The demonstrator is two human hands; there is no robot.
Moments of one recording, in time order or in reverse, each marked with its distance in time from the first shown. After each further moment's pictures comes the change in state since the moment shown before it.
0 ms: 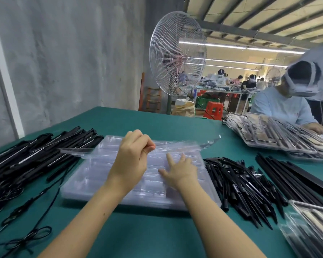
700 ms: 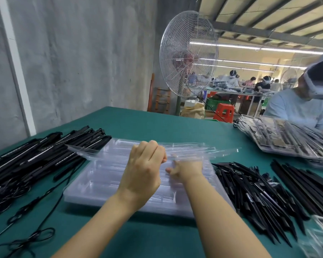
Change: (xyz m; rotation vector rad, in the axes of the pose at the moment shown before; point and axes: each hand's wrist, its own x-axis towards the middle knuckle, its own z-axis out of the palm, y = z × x) left_hand -0.015 -0.001 0.016 0.225 0.071 0.174; right_hand 0.029 -0.010 -0.016 -0.228 -0.127 -0.072
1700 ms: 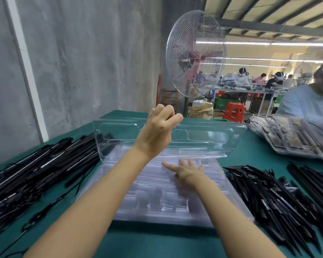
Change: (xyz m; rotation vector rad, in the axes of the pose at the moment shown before) left_hand 0.086 -0.044 0.025 0.036 0.075 0.215; right_hand 0.005 -0.003 0.007 0.271 -0.050 -0.256
